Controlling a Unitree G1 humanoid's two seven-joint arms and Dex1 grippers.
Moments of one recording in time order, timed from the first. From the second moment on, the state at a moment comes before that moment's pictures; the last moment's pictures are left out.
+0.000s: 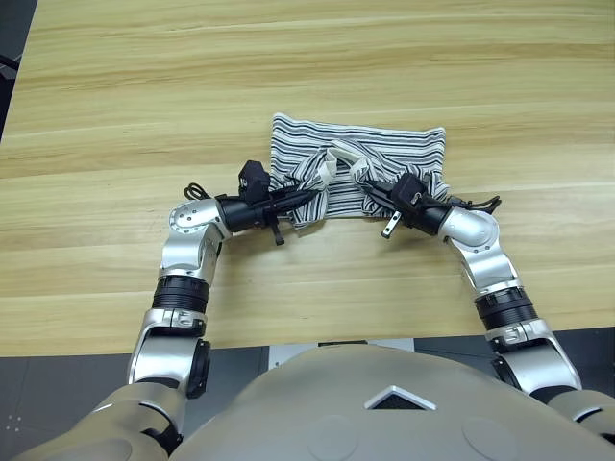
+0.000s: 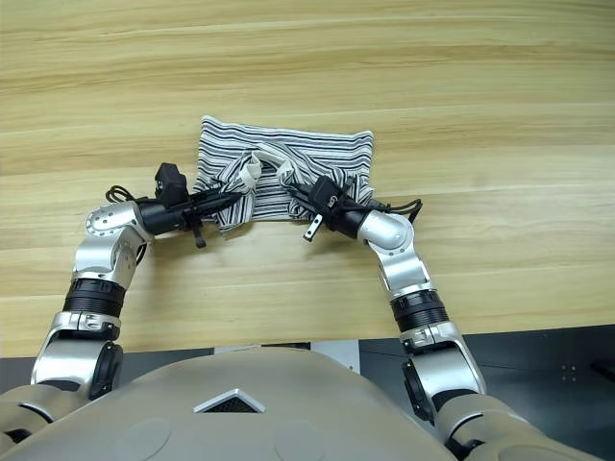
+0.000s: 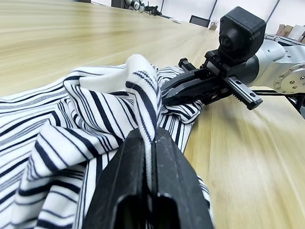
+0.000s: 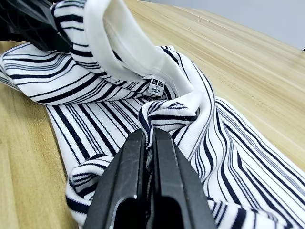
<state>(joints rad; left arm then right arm) -0.15 0.35 -0.07 0.42 -0.33 0.00 -1.19 -0.11 -0.28 0.28 0.29 -0.02 -0.21 0.71</state>
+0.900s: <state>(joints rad) -1.06 0.43 -0.08 1.27 0.23 -0.55 -0.37 -1.05 -0.36 -0.16 1.23 0.12 -0.37 0.49</state>
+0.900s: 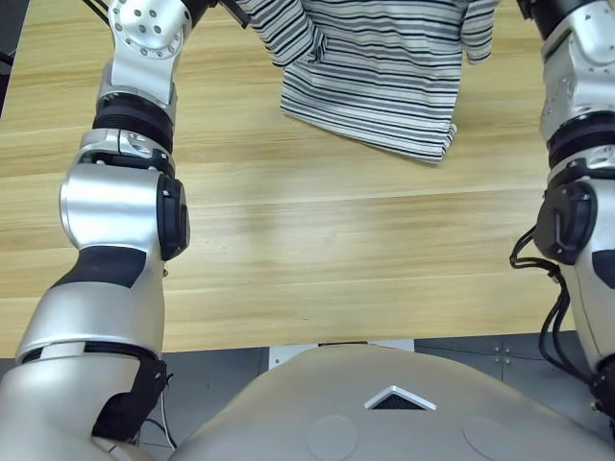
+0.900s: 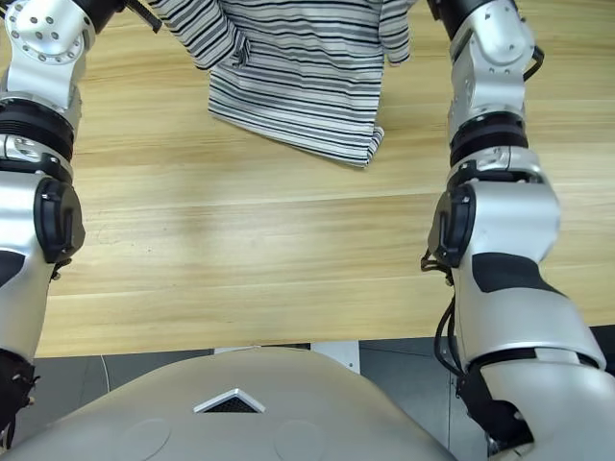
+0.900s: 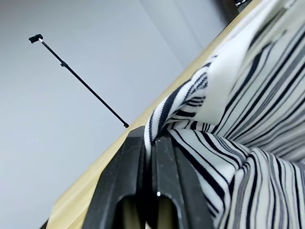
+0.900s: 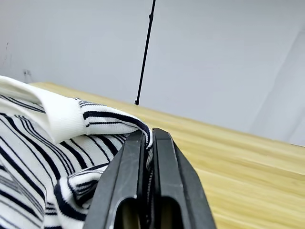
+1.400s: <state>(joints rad) -0.56 0.86 -0.20 0.45 -0.14 -0.62 -1.35 -0.58 -0.56 -0.18 0.66 0.37 -0.03 1.43</state>
